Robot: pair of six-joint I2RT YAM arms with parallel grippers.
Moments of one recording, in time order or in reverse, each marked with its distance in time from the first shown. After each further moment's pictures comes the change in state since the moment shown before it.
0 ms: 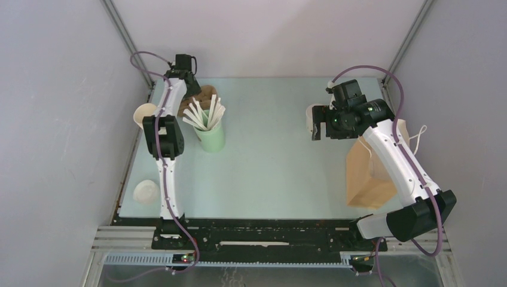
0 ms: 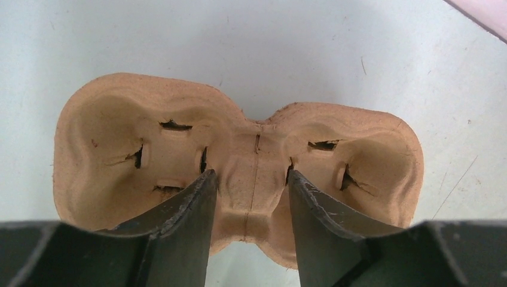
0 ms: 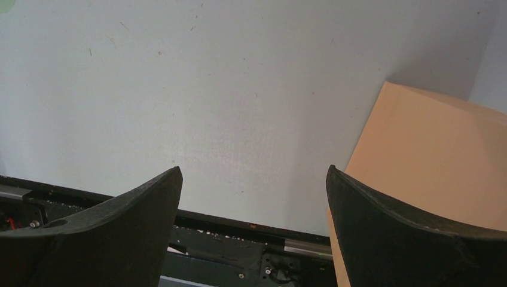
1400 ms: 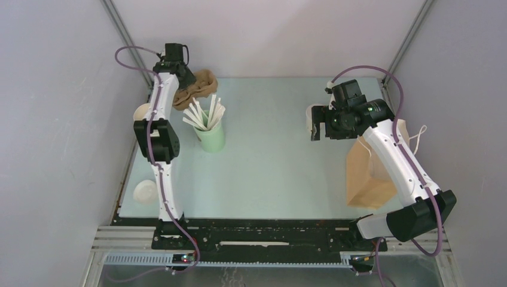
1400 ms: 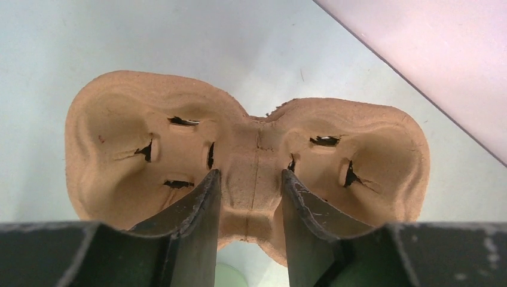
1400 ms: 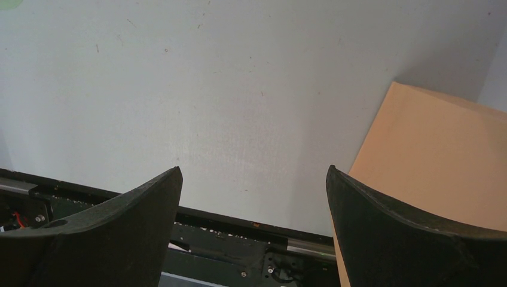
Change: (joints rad) left arm 0.018 -0.135 0.011 -0.071 0.053 -0.119; right arm 0.002 0.000 0.000 0.000 -0.019 0.000
